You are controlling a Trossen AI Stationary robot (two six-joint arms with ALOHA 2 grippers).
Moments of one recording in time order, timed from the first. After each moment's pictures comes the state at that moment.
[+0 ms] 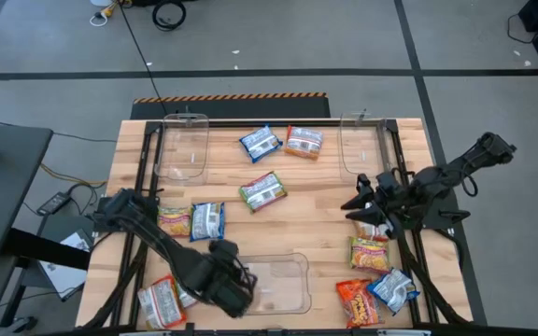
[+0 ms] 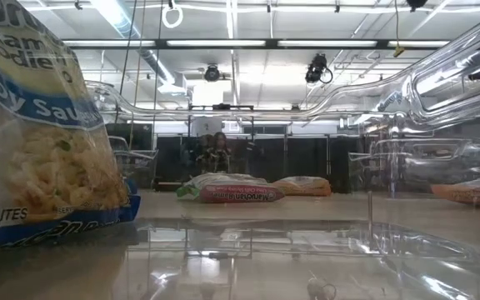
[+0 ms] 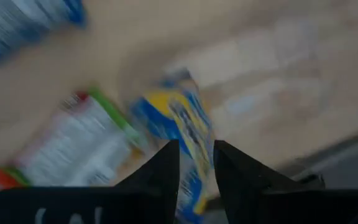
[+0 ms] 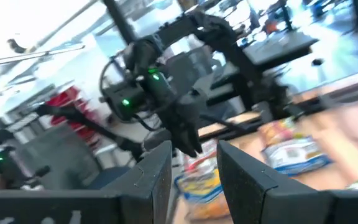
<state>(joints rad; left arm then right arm) -0.64 1.97 1.95 -1.43 -0.26 -1.84 0.48 0.65 0.59 0.12 0.26 0.44</state>
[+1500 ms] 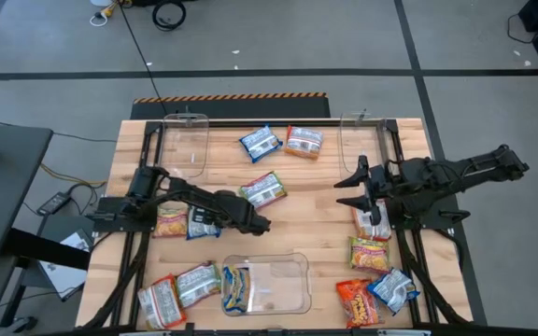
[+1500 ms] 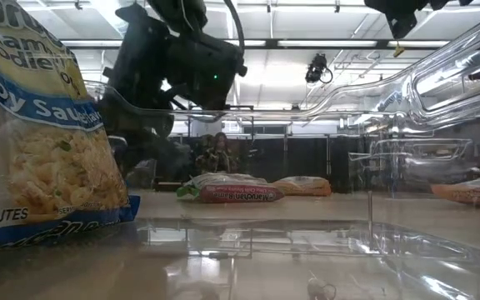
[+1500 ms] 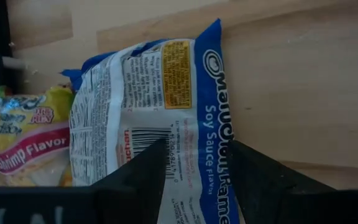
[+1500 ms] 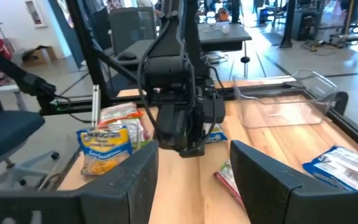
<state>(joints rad) -0.17 2.06 1.36 -1.27 -0.19 -1.66 0.22 0.61 0.59 -0.13 0.15 0.13</state>
